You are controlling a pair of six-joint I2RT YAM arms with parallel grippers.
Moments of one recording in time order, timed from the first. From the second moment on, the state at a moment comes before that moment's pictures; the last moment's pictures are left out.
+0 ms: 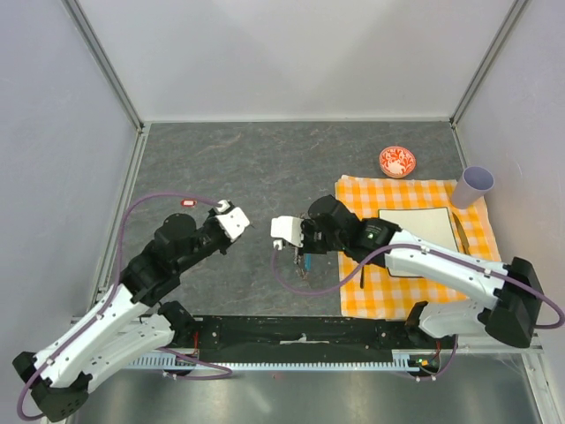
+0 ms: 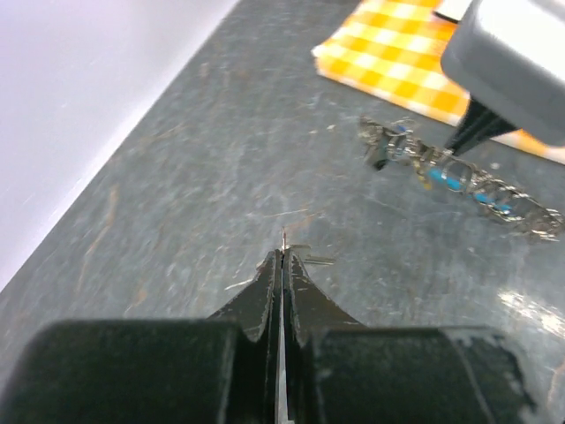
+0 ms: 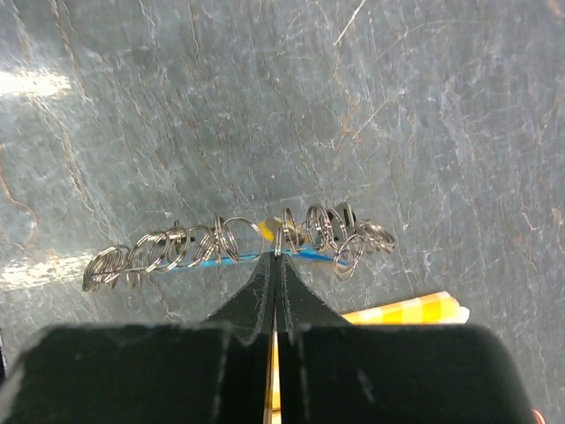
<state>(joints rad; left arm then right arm) -0.74 0.68 0.75 -0.33 0.08 0.42 0.99 1.26 1.00 -0.42 -0.08 -0.61</state>
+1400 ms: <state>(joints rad) -0.74 0.43 0.63 -0.26 -0.30 0.37 0.93 1.84 1.40 -0.42 -0.12 -0.66</state>
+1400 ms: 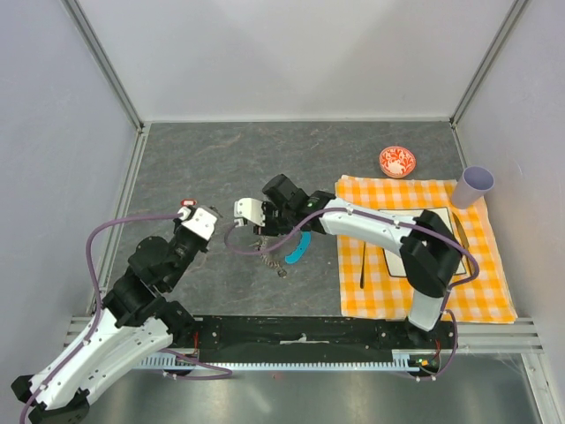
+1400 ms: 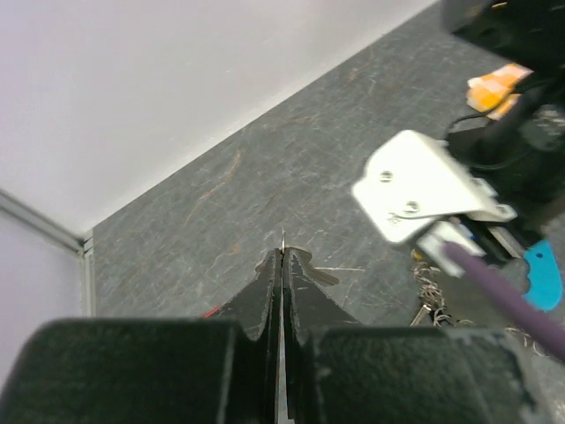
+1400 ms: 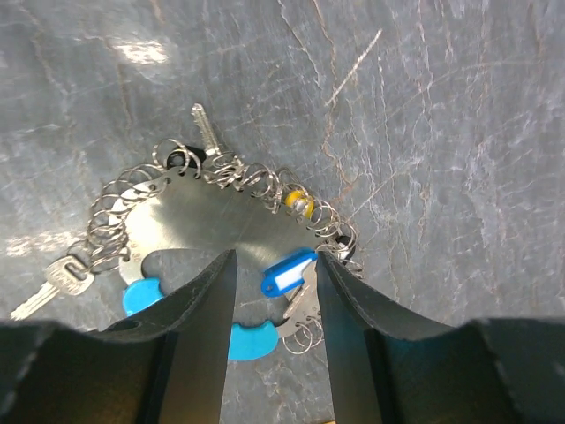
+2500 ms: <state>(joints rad) -0.72 0.30 0.61 -0.22 -0.46 0.35 1.05 2.02 1.40 -0.42 -0.17 -0.77</state>
